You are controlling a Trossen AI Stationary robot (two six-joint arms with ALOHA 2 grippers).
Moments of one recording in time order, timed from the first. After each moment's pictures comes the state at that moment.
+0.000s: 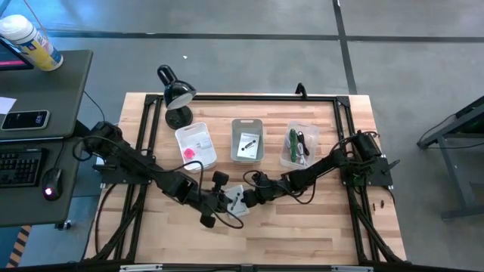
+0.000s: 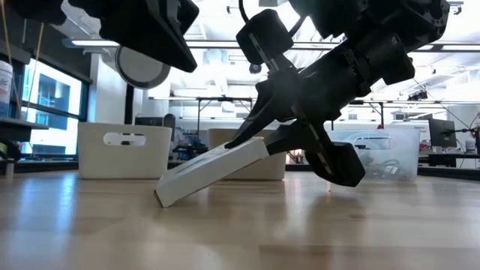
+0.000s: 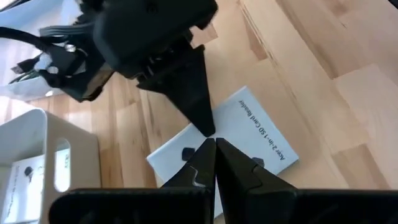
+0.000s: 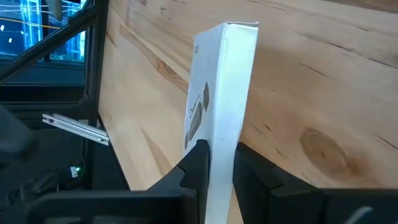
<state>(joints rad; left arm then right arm) -0.39 1.61 1.00 -0.24 -0.39 0.08 0.29 1.94 0.90 0.43 0.10 1.44</state>
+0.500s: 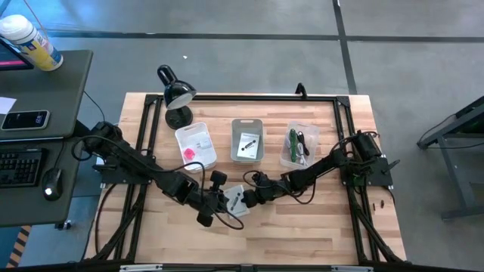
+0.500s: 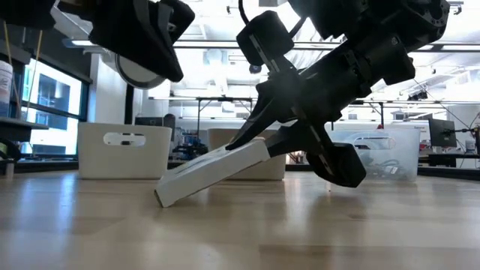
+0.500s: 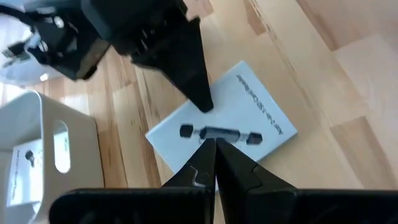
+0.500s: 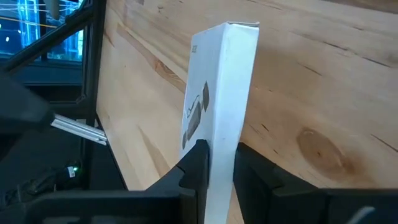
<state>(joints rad) -0.39 1.61 1.04 -0.36 -0.38 0.07 0.29 1.94 0.90 0.42 0.10 1.43</state>
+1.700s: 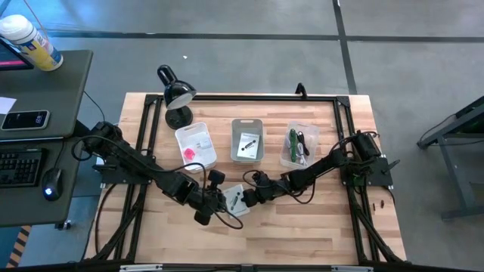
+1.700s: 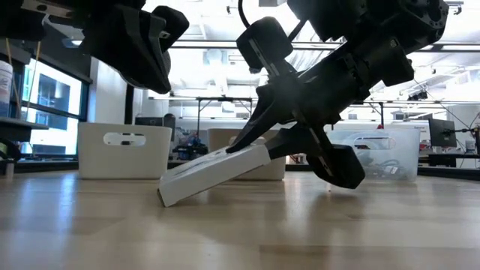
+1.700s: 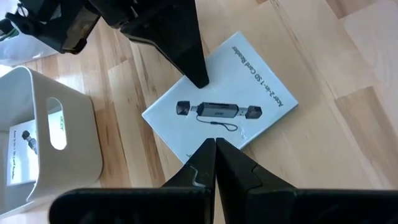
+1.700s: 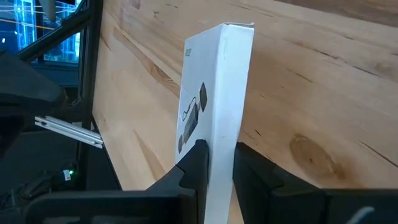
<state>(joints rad) -0.39 1.61 1.04 -0.45 -0.38 0.05 0.29 1.94 0.90 0.43 0.10 1.43</state>
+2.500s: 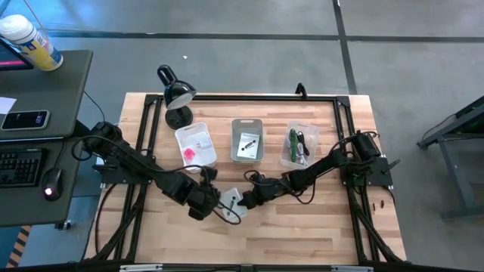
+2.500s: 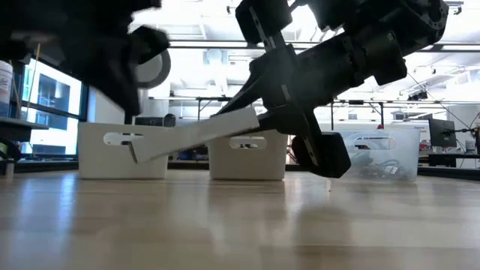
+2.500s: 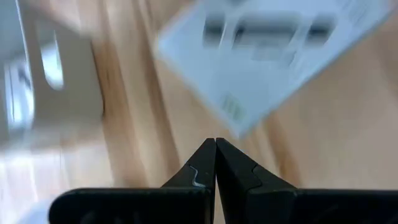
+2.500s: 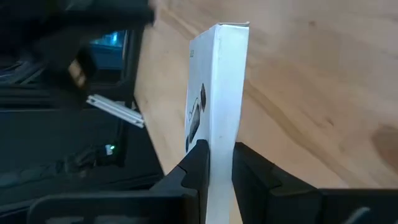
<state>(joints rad) -0.39 1.61 1.04 -0.63 -0.40 -0.05 0.29 1.94 0.90 0.57 0.02 1.41</state>
